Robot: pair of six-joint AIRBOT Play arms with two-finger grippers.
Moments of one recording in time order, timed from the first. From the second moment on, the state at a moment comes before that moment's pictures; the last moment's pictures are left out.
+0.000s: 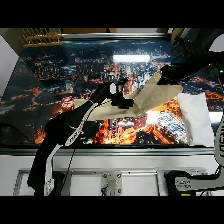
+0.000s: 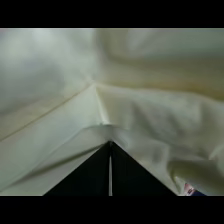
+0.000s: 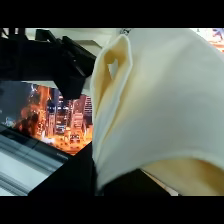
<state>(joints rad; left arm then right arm) -0.61 -2.14 1.91 1.07 -1.06 -1.66 -0.03 -1.53 1.85 -1.05 1.66 1.51</state>
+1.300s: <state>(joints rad) -0.21 -1.79 1.96 1.08 -1.22 -1.58 0.39 -1.67 1.89 -0.83 1.35 1.61</state>
